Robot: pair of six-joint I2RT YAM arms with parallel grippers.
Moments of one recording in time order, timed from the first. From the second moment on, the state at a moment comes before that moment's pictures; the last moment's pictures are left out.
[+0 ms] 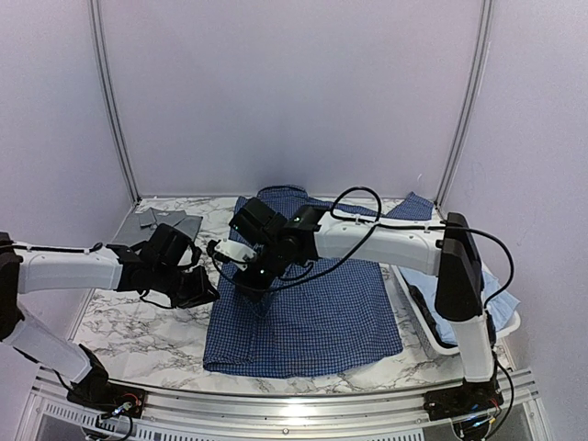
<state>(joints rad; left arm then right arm) -0.63 1.41 0.72 -0.25 0.22 -0.83 1.09 2.17 1.95 -0.76 -0.13 -0.02</state>
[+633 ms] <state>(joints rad) -0.63 1.36 0.72 -0.31 0.13 -0.82 1.10 2.25 1.94 -0.74 -0.31 0.13</state>
